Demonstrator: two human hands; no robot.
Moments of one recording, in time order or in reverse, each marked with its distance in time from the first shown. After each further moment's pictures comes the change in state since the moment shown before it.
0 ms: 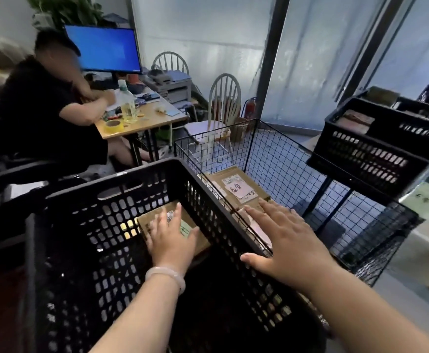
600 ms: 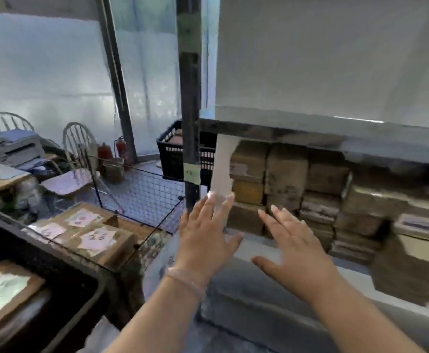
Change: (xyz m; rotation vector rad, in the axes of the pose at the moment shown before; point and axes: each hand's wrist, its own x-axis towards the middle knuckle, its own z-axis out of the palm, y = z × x) left_hand -0.324 0.293 0.061 0.036 -0.177 1.097; right_hand -0.376 0.173 -0.072 -0.084 0.312 0.606
